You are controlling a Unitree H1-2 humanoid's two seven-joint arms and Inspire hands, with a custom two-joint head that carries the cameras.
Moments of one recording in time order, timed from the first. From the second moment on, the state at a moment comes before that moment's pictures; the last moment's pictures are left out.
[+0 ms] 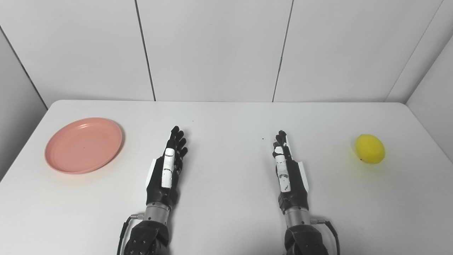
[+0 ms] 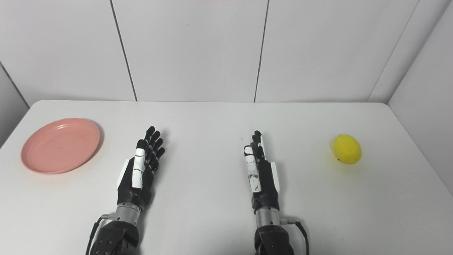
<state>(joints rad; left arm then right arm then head) -0.16 -0.09 -0.05 0.08 -0.13 -0.06 -0.07 -0.13 0.15 0.06 0.02 -0.07 -0.04 -0.10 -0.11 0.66</state>
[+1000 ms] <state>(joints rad) -0.16 -0.12 -0.12 0.10 0.04 -0.07 -0.03 -0.11 0.10 0.02 0.03 0.02 -0.12 -0.05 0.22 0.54</state>
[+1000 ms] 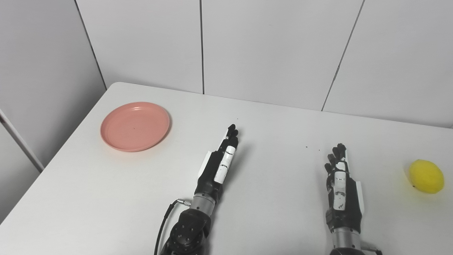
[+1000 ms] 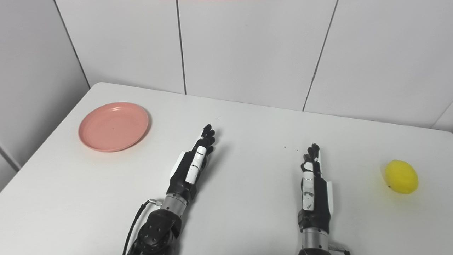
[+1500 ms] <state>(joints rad) -0.17 -0.16 -0.08 0.14 0.04 -0.14 0.04 -0.12 0.09 0.01 0.05 0.05 -0.17 -0.05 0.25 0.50</state>
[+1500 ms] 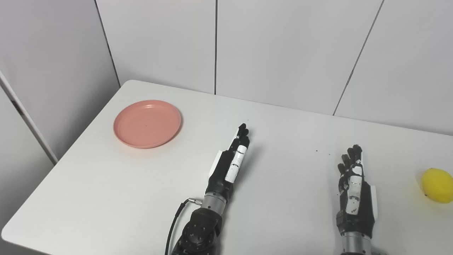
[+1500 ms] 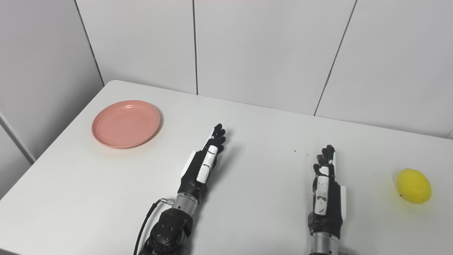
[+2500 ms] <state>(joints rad) -0.33 -0.06 0.13 0.16 -0.04 -0.23 0.14 -0.15 0.08 0.01 0.08 0.05 -0.20 -0.05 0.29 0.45</state>
